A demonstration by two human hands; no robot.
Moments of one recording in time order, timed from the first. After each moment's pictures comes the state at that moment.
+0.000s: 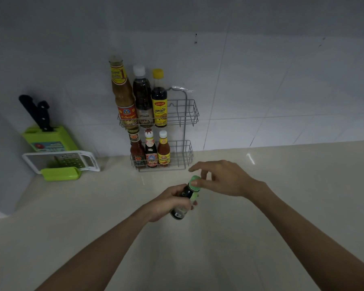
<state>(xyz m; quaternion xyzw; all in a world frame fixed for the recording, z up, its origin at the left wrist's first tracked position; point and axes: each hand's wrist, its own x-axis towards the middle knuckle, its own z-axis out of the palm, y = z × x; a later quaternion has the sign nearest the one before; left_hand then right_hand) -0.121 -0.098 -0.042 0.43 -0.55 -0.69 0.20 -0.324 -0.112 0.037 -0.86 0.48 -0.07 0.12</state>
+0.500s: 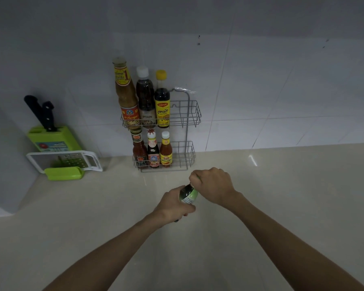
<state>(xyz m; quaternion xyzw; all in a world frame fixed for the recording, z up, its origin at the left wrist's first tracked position) -0.134 -0.085 -0.043 0.58 -0.61 -0.51 0.20 -0.281 -0.107 0.007 -0.78 0.62 -0.08 0.05</state>
